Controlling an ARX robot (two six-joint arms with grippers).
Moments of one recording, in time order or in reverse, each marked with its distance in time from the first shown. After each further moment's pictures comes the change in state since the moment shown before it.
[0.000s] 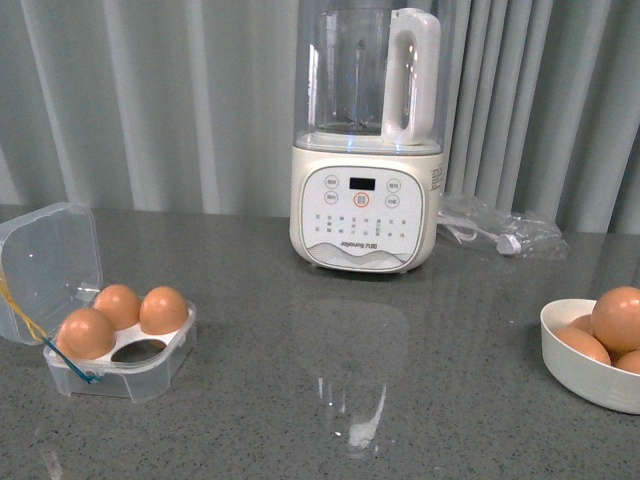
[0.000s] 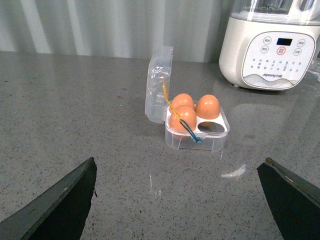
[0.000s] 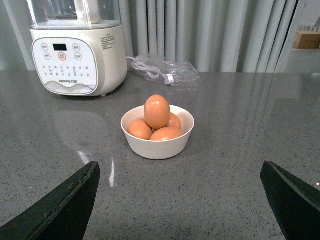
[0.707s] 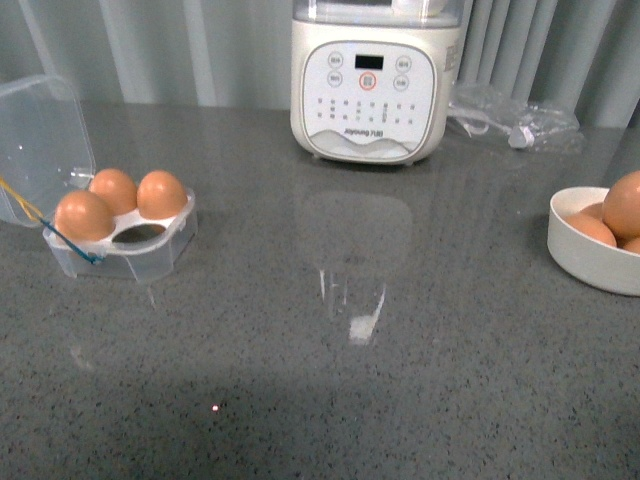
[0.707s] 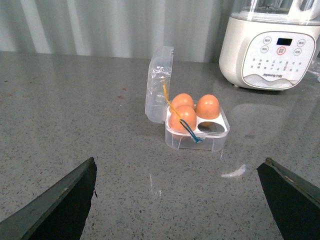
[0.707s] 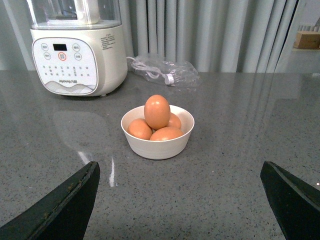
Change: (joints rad) left arm 0.000 0.000 0.000 0.000 0.000 0.000; right arm 0.000 0.000 0.000 0.000 0.000 0.000
